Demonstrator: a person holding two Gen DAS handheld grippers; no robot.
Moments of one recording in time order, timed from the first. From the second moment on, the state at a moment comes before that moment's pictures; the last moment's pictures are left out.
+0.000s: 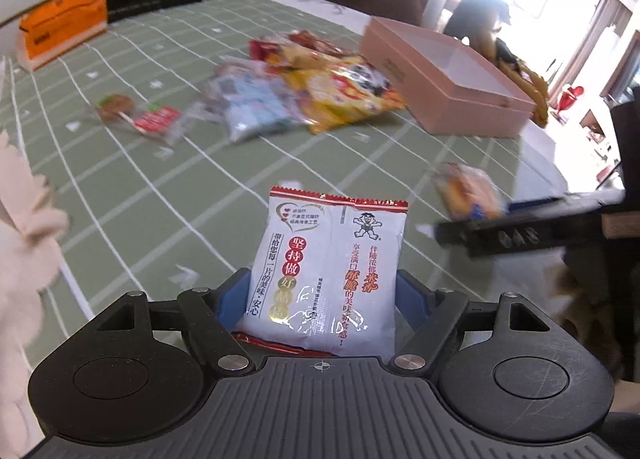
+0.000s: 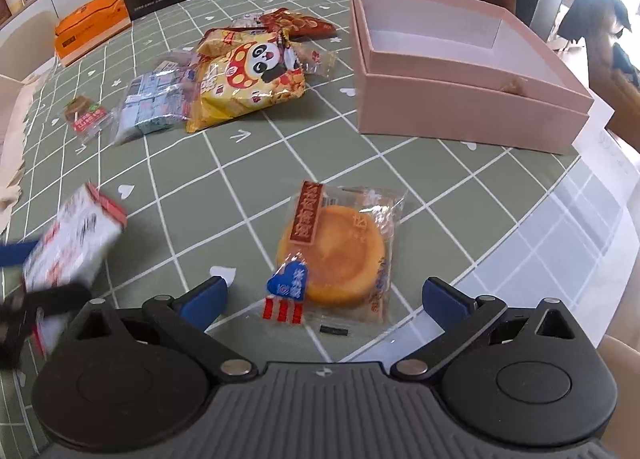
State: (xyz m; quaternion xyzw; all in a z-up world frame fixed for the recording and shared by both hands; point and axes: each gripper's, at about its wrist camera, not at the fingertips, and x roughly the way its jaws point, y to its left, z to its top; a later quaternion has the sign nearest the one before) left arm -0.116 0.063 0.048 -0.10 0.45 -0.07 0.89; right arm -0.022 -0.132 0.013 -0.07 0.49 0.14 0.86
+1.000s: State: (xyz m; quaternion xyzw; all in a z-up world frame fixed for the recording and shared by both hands) left arm -0.046 -0.026 0.084 -0.09 0.45 -0.10 0.88; right arm -0.026 -0.257 0.081 0.00 0.48 0.18 0.86
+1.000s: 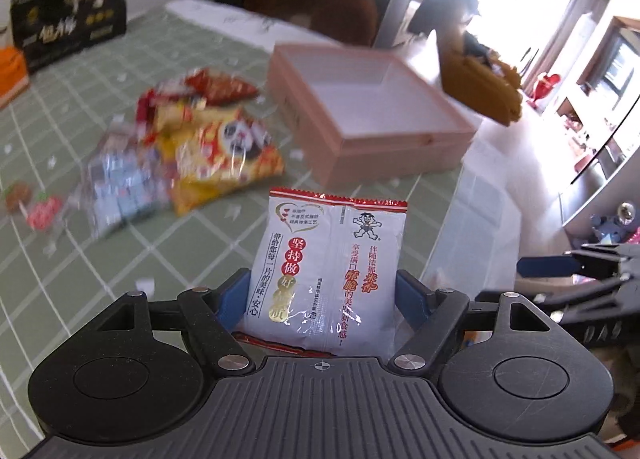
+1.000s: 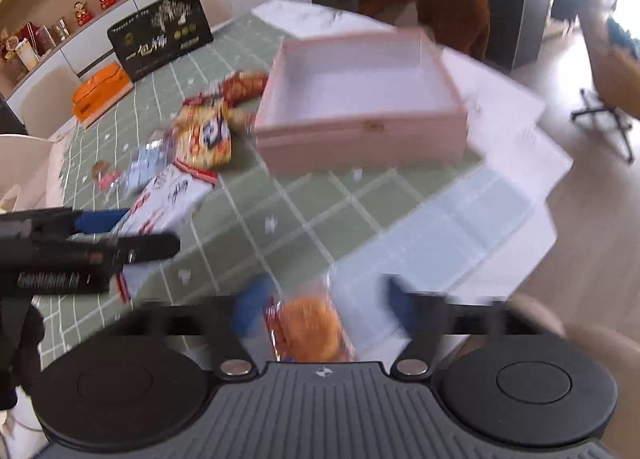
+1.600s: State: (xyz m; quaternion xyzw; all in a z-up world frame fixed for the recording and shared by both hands) left arm 0.009 -0.016 0.150 -0.16 0.38 -0.12 0.90; right arm 0.013 -0.241 0.104 -0.02 0.48 0.21 0.85
